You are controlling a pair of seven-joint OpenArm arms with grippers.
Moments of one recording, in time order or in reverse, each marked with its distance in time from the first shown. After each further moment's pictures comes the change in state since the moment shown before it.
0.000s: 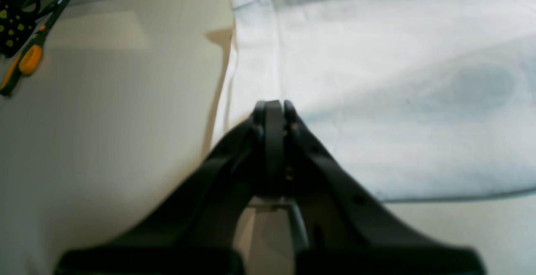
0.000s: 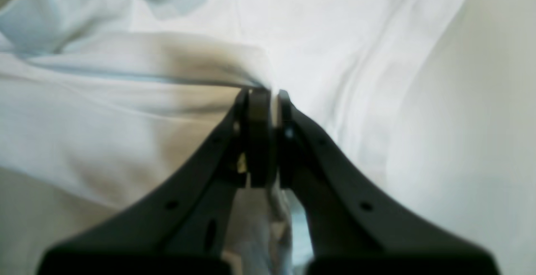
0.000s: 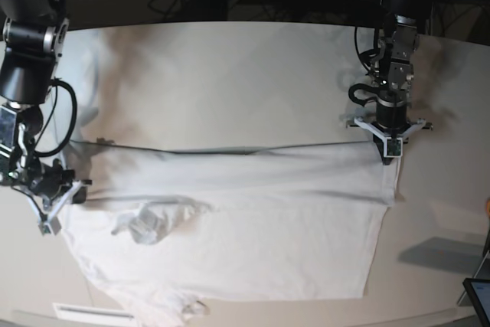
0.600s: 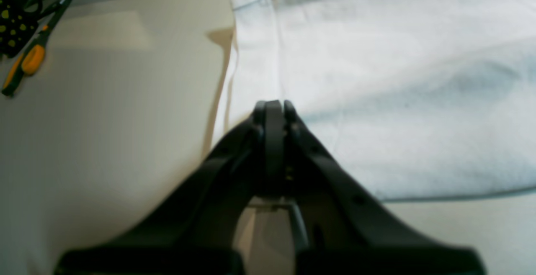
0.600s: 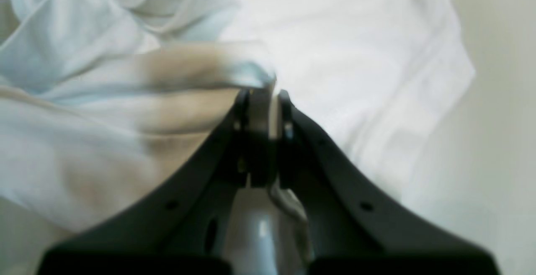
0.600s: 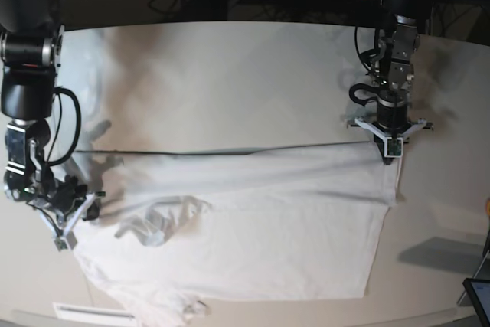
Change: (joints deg) left arm 0.0 -0.1 -0.3 -0.1 0.2 0.0 0.0; right arm 5.3 0.6 -10.0 -7.8 -1.0 -0.4 10.4
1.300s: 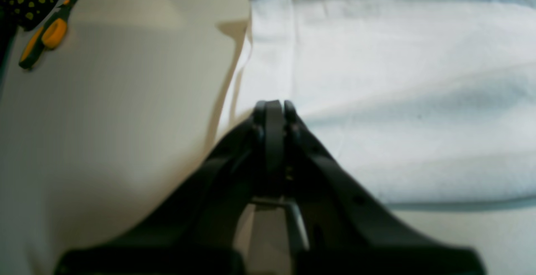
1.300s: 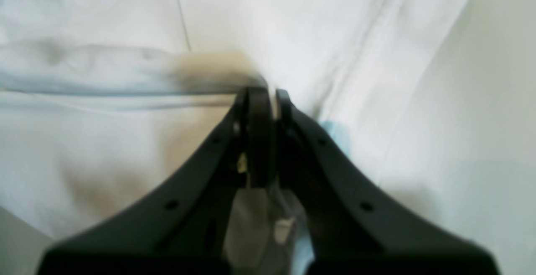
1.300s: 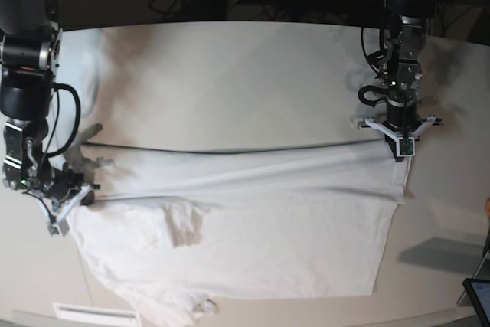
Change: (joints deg) left arm 0.2 0.1 -4.3 -0.4 0.0 -0.4 1.5; right arm 0.2 0.7 2.5 -7.3 1.1 -2.2 0.2
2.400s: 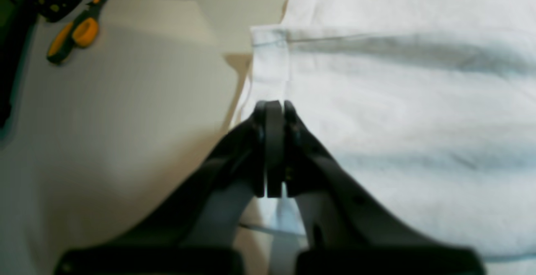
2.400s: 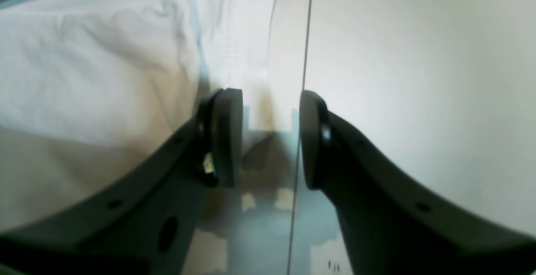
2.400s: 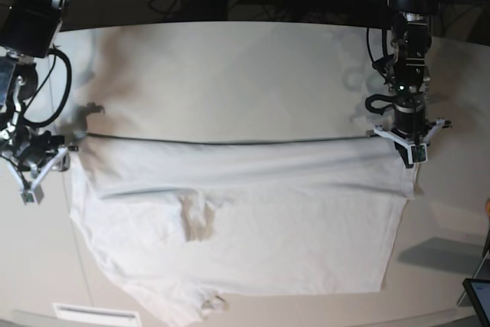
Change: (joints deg) left arm 1.1 0.3 -4.3 8.9 -0.7 0.4 5.9; right arm -20.4 -3.0 15.0 39.9 -0.7 -1.7 -24.3
